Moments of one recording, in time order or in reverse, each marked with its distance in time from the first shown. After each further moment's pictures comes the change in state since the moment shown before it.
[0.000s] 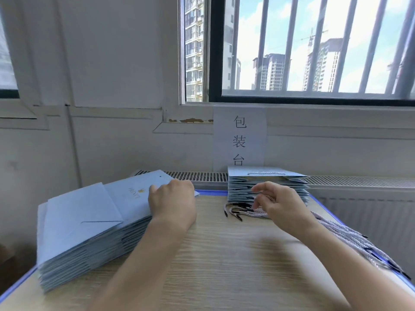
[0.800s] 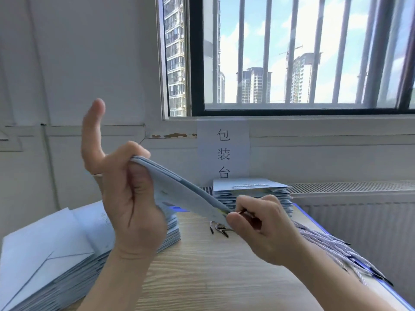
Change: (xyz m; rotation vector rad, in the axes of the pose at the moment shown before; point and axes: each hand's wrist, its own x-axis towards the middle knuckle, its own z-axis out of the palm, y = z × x) left_hand -0.010 0.001 -0.049 -1.120 1.284 0.565; right_hand -0.031 -0.051 -0.012 -0.012 0.105 -0.700
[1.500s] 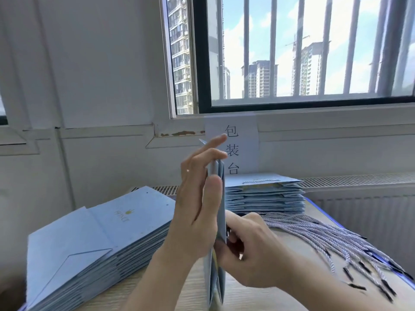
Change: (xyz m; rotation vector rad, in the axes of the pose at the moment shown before) left_hand -0.032 0.014 0.016 -0.321 -0.534 -0.377; right_hand -0.008 -0.032 0.033 0.056 -0.161 -0.023
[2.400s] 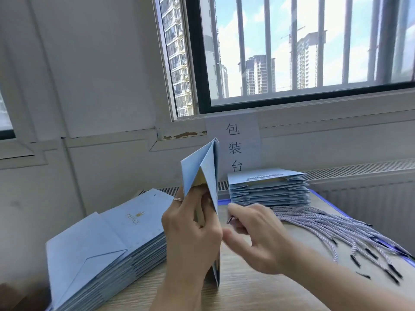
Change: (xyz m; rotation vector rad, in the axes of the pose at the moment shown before) left_hand -0.034 0.000 -0.010 0.454 0.273 -0.215; right_hand 0.001 0.006 0.004 -0.117 0.011 0.084
